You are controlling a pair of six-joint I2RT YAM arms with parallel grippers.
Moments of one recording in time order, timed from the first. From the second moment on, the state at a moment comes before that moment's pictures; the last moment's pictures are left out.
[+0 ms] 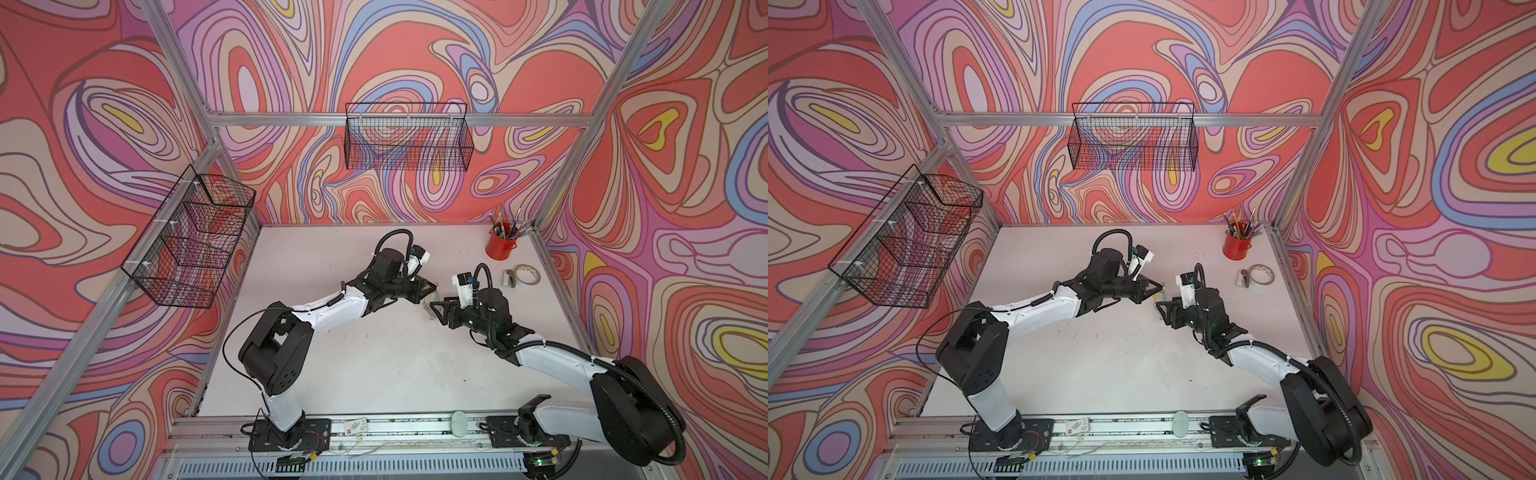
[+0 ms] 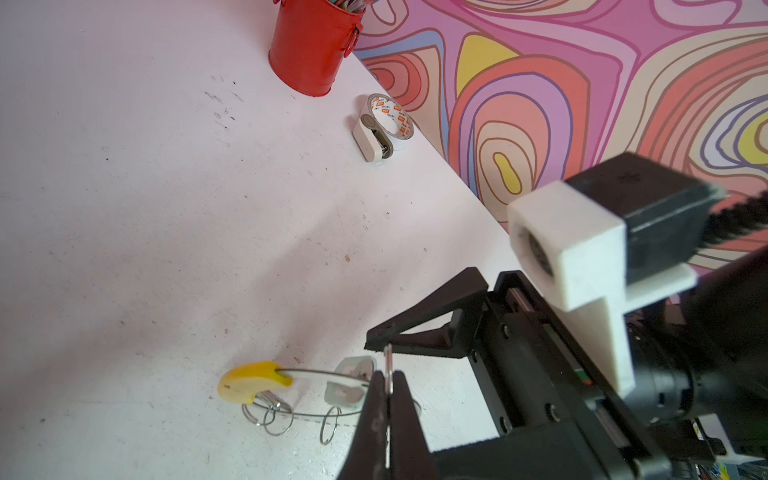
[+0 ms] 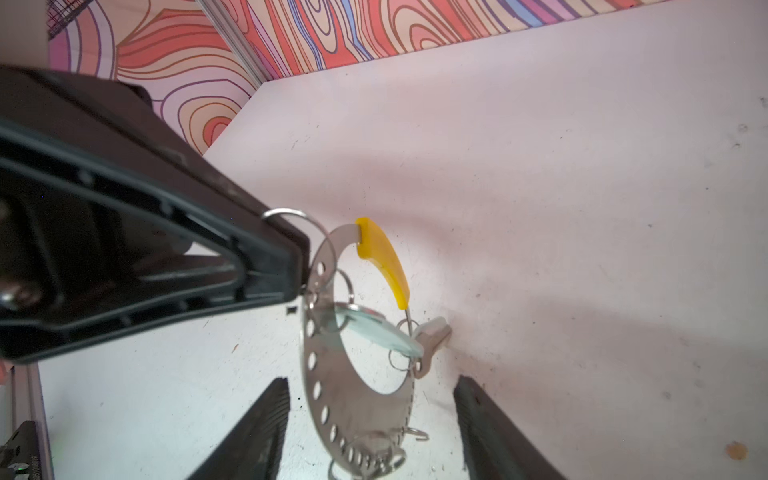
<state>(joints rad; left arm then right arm) -0.67 1.75 1.18 0.07 0.53 -0.37 0.45 1.29 0.49 0.35 -0.27 0.33</state>
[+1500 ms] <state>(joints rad) -0.33 1.57 1.13 -0.40 1.06 0.29 0.46 1.31 0.48 0.54 -0.71 0.33</state>
